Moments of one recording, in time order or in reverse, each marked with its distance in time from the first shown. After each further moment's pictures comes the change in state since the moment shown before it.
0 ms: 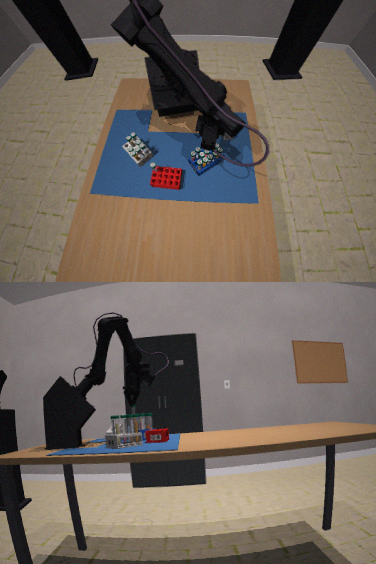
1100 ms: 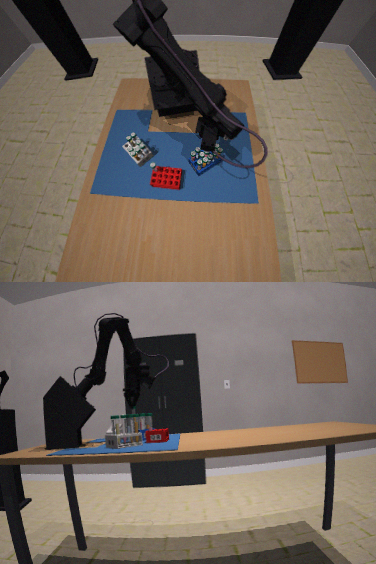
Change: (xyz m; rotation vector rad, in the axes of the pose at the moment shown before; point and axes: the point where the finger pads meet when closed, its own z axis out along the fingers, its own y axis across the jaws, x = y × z) arm 0.000 0.001 0.010 -0.003 -0.003 0.001
